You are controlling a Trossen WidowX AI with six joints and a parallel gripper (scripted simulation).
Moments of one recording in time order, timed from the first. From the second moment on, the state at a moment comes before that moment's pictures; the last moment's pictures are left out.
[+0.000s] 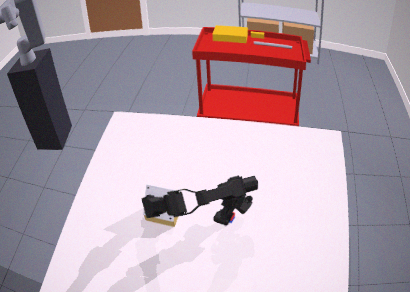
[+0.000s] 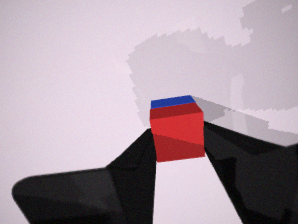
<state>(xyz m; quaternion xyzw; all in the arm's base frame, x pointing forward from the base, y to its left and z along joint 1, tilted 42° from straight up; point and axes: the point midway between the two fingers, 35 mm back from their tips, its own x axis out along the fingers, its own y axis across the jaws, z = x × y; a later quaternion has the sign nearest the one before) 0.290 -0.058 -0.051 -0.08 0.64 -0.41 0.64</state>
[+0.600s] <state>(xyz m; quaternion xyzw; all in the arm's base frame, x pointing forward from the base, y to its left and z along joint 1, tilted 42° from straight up) 0.295 -0.037 -0.027 -0.09 0.65 -0.42 0.63</state>
